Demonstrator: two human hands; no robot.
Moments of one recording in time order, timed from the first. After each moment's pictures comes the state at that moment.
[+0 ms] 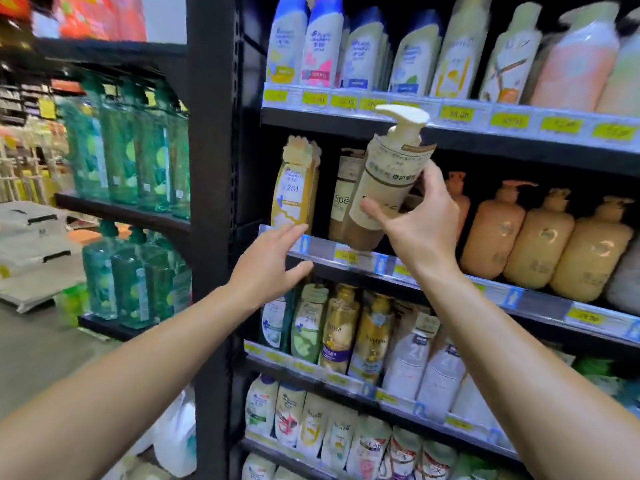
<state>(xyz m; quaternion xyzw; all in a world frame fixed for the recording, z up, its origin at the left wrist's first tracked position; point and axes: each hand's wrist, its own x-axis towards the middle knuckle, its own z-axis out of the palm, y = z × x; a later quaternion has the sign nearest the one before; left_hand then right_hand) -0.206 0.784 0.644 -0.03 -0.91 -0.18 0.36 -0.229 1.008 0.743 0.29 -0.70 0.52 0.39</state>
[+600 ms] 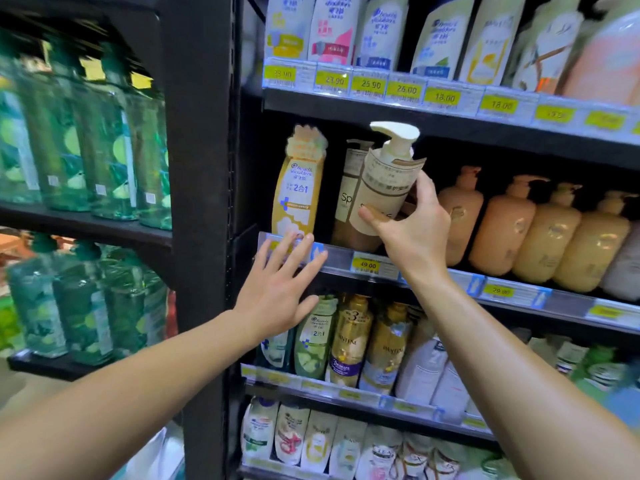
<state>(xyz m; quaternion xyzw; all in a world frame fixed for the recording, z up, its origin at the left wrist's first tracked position) -0.274 0.735 0.592 -0.16 -0.87 0.08 0.46 -0.281 0.946 0.719 0.22 -0.73 0.47 0.44</state>
